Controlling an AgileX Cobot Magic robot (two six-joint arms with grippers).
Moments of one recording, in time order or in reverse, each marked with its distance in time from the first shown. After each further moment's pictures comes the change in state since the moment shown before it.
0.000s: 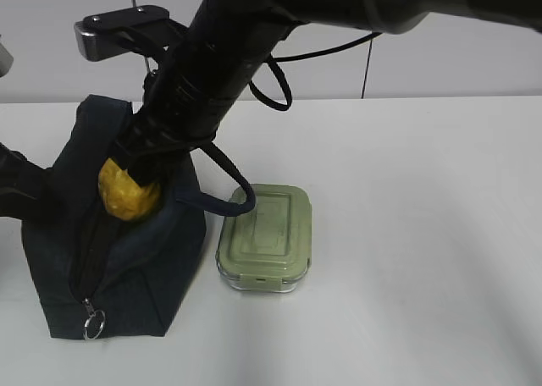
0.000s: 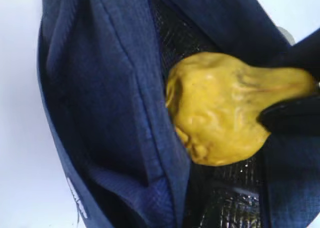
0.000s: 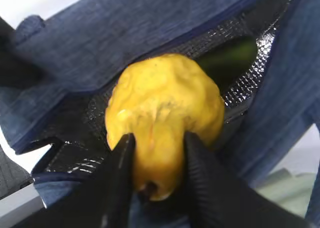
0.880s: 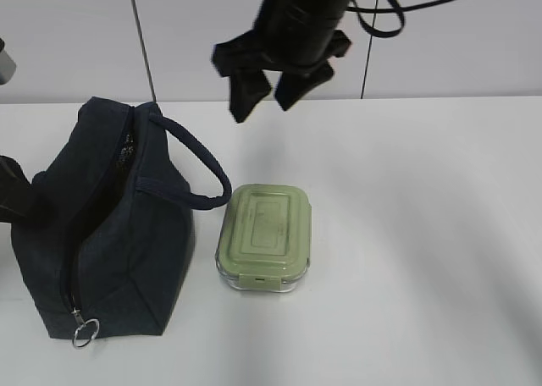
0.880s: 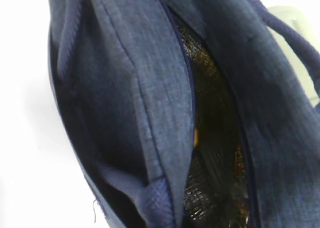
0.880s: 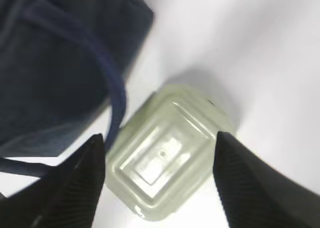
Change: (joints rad) left arm -0.001 0.000 0.000 0.074 -0.002 0.053; right arm -0.196 -0.039 -0.117 -0.190 0.246 0.366
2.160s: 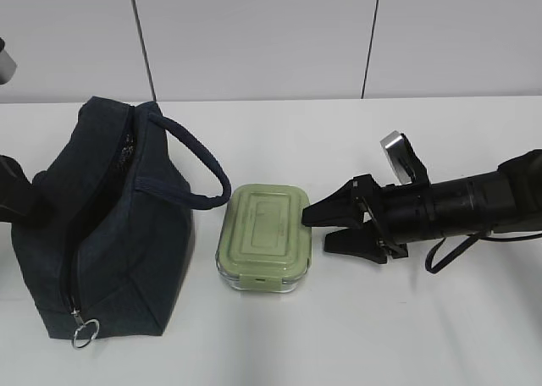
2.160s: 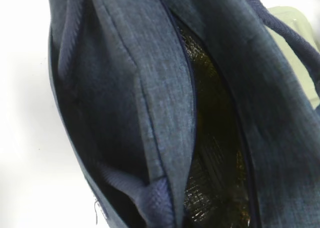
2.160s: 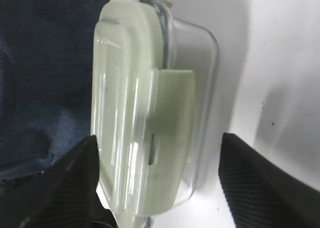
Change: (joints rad) left arm -0.001 0.000 0.000 0.000 -0.002 0.000; right arm -0.438 0.103 0.999 1.454 -0.140 -1.202
